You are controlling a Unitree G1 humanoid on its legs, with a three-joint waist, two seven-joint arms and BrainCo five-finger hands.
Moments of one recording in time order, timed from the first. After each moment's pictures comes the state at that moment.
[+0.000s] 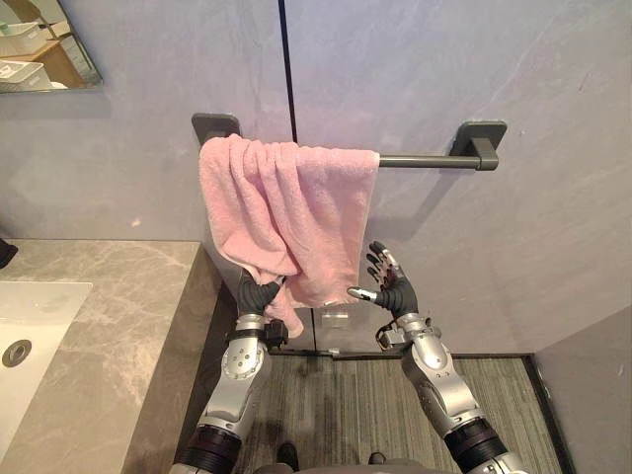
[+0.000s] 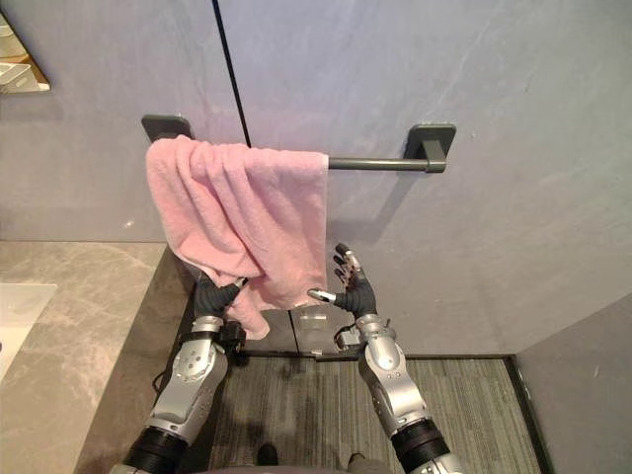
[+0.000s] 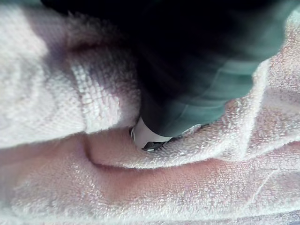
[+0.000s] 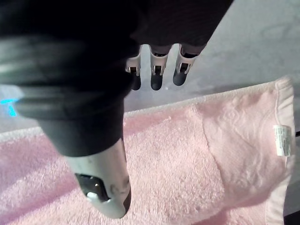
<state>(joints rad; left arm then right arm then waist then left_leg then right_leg) -0.04 0.14 -0.23 0.15 -0.25 -0.28 0.26 -0.12 -0.11 0.30 0.21 0.28 -0.20 -0.08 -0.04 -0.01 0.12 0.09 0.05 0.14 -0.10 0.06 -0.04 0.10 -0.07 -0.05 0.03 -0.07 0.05</state>
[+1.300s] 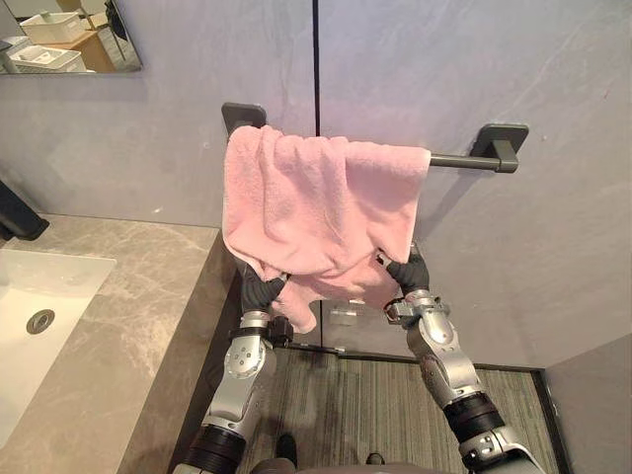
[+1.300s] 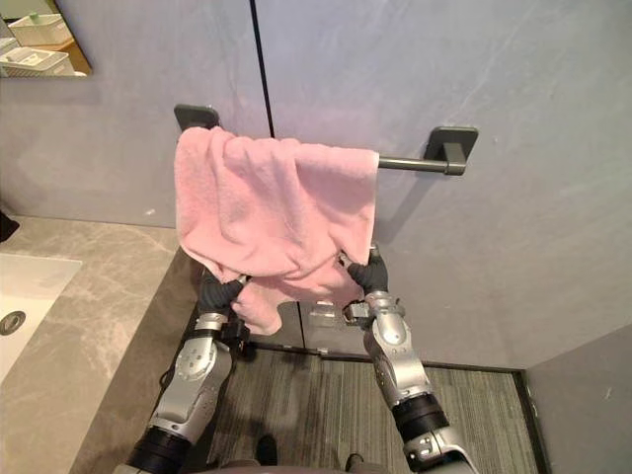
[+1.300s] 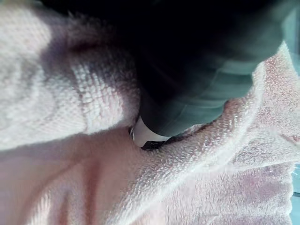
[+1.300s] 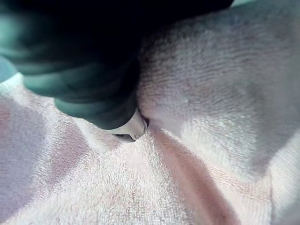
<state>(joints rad) -0.01 0.12 -0.23 0.08 -0.29 -0.28 0.24 -0.16 -0.08 0.15 0.20 0.31 -0.19 -0.13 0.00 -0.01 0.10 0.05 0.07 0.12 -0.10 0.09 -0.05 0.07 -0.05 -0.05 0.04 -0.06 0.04</state>
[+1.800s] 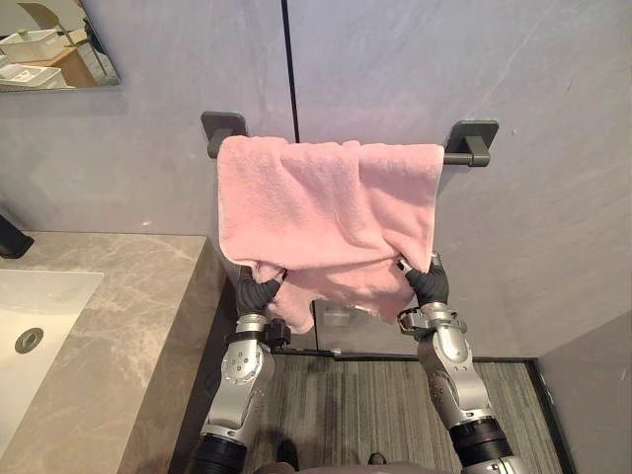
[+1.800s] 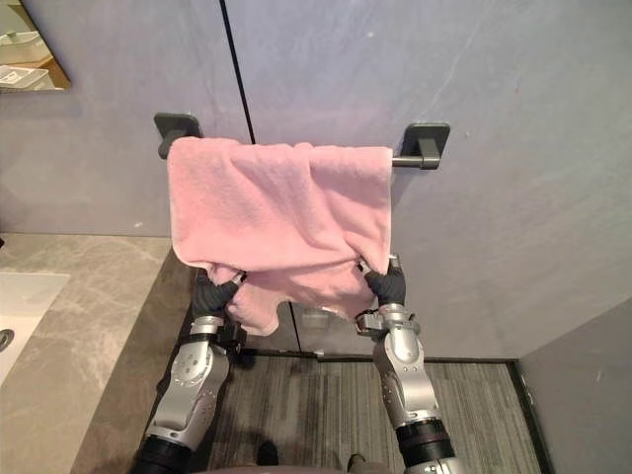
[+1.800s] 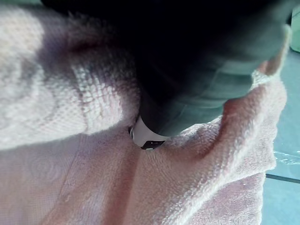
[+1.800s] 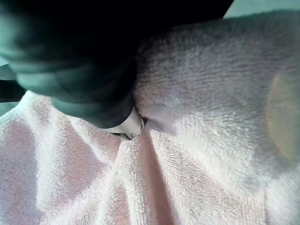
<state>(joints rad) 0.01 0.08 -0.19 0.04 -0.26 -0.28 0.23 -0.07 -0.04 0.08 0.09 0.28 -0.19 -0.13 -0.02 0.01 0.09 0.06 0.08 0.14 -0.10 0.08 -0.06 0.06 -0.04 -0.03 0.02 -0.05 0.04</state>
